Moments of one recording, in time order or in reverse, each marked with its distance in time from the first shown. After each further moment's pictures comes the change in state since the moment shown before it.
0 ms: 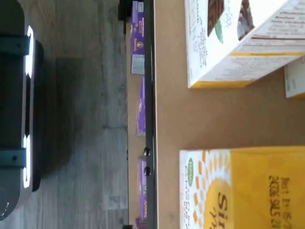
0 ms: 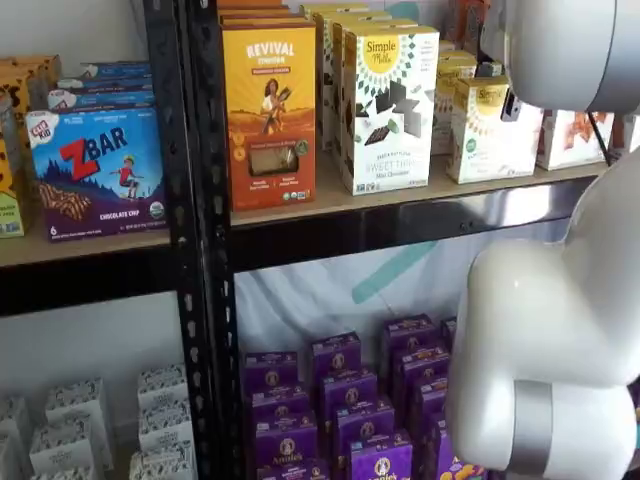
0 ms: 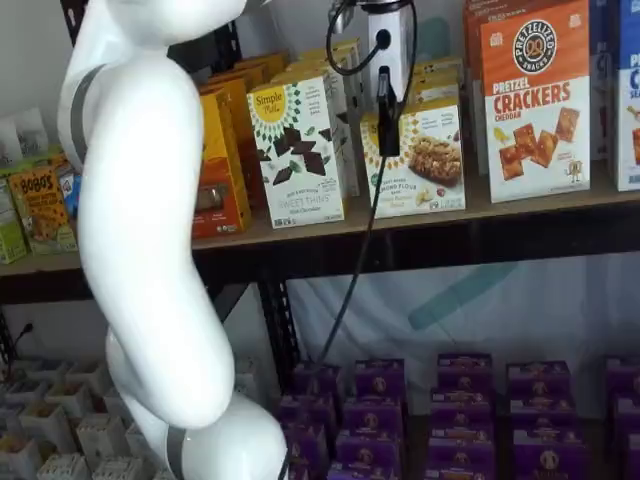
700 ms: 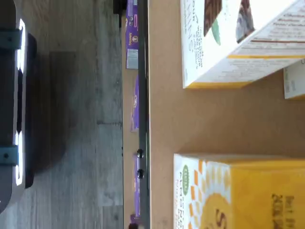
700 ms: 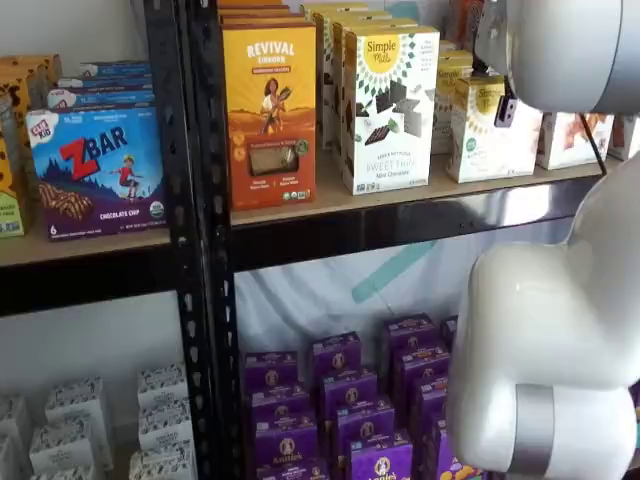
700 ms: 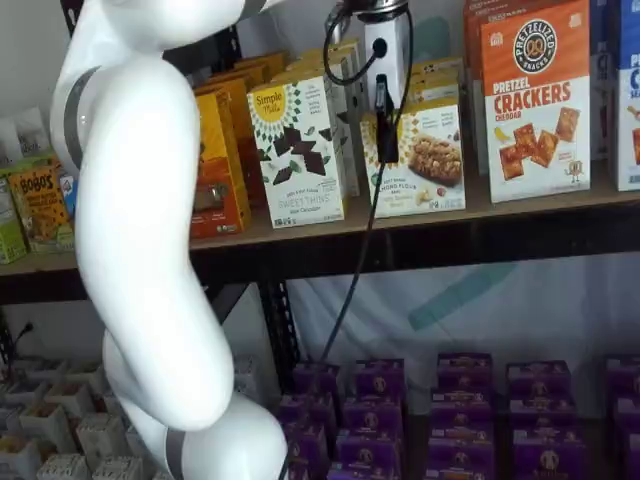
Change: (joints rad) arm 0.029 -0.019 0.049 -0.019 -0.055 0.020
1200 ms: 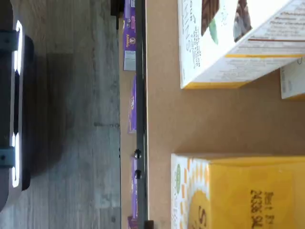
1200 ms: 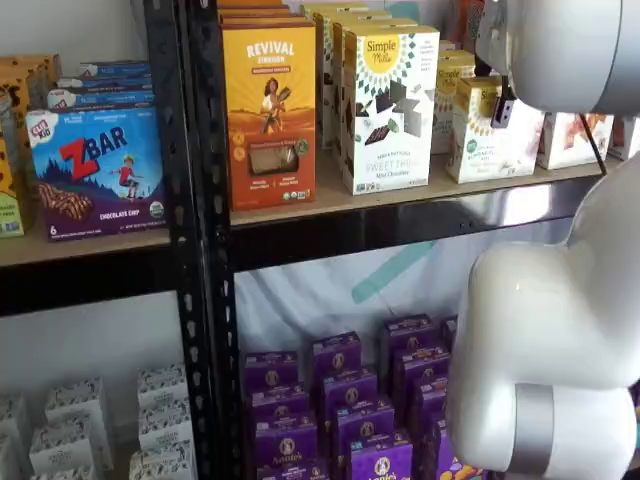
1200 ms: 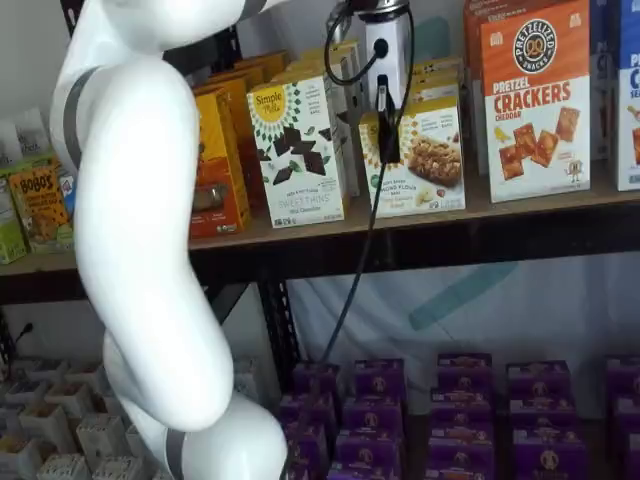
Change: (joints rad) arm -0.007 -0.002 0.005 0.011 -0.008 -0.007
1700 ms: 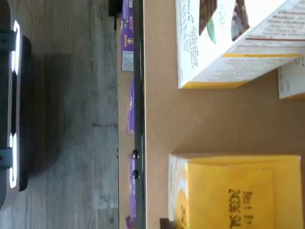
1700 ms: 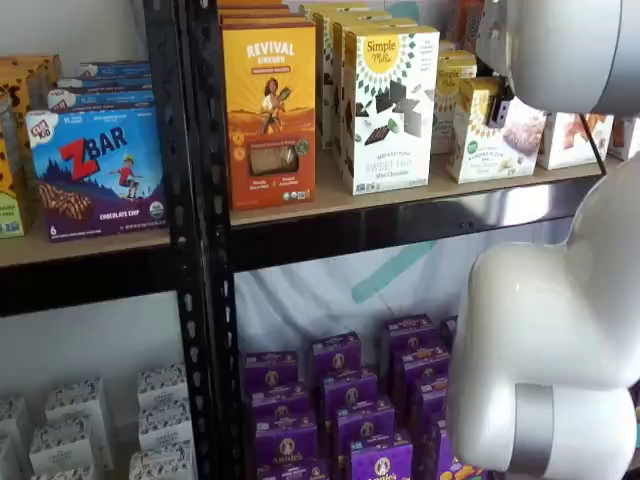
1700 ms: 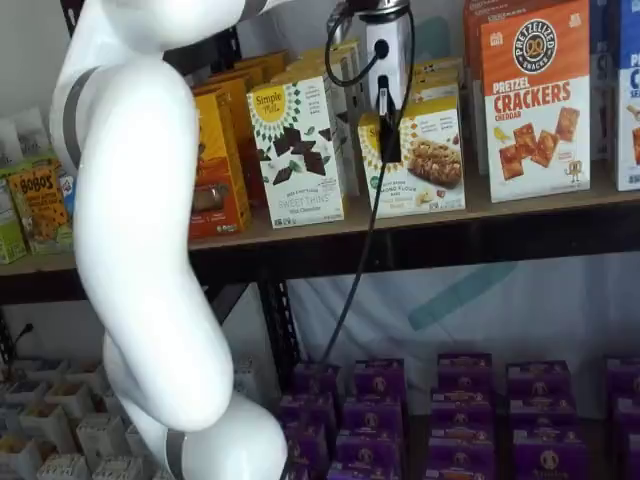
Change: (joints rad) arm -0.002 -0.001 0.005 0.005 -0.008 -0.002
